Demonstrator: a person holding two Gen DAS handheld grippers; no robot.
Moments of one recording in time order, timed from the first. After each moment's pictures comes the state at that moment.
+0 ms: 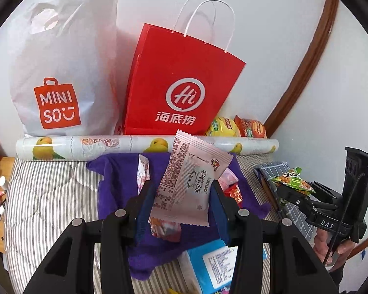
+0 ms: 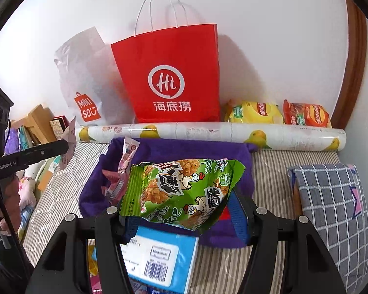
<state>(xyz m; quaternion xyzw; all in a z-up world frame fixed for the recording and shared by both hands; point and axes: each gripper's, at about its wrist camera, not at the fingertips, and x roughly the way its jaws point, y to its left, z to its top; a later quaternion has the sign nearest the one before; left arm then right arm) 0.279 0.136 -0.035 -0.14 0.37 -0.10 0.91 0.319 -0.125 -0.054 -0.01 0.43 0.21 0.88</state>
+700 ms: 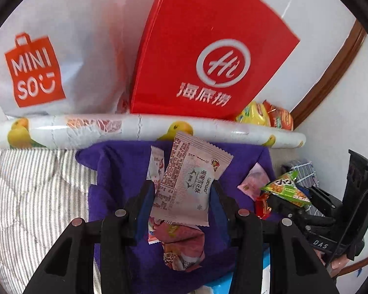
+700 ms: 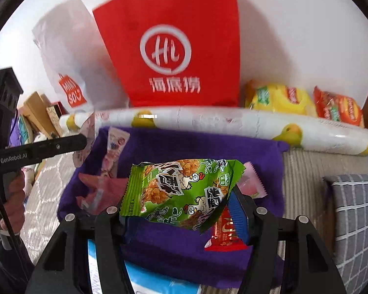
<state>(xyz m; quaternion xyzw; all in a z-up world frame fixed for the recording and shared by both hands) 0.361 0.136 -0.100 -0.16 0.45 -0.07 0.87 0.386 -0.084 -0.133 -0.02 0.49 0.24 0.84</state>
